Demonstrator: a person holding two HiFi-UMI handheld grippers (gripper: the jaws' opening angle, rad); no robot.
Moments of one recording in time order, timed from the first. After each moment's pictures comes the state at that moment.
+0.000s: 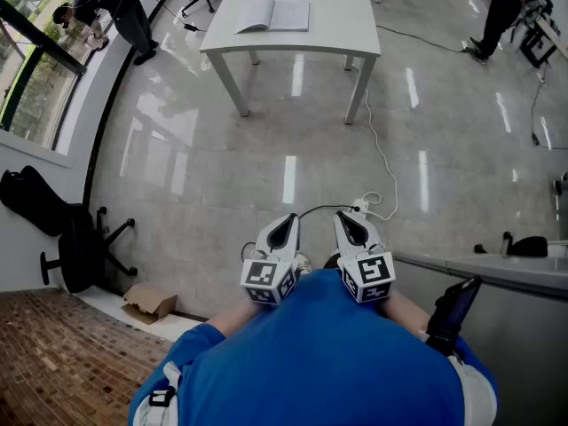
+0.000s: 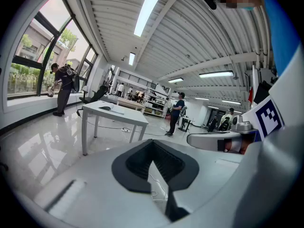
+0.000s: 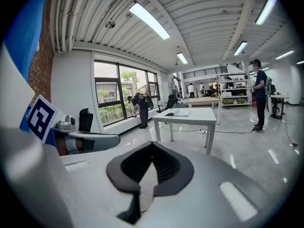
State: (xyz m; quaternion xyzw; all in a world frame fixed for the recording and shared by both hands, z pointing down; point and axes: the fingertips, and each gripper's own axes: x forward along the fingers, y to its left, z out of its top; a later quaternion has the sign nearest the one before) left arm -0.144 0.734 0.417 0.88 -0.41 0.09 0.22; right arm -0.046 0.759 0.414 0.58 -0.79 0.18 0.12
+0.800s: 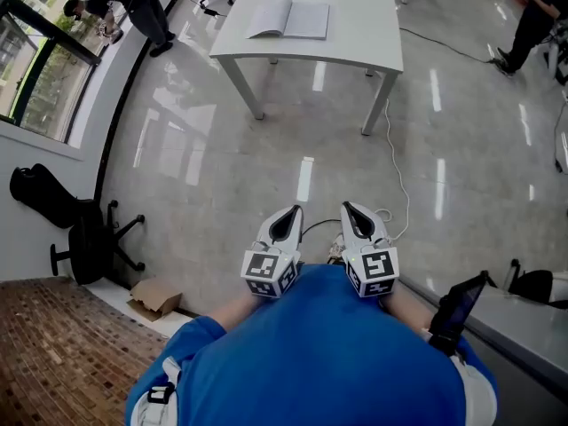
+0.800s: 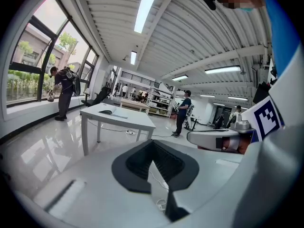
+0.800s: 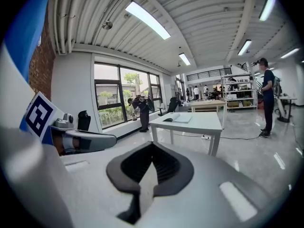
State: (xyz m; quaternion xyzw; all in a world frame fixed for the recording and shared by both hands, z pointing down) left arm -0.097 0.604 0.421 0.88 -0.43 0.09 0.19; right arm 0.008 0.619 0.414 0.56 -0.81 0.15 0.11
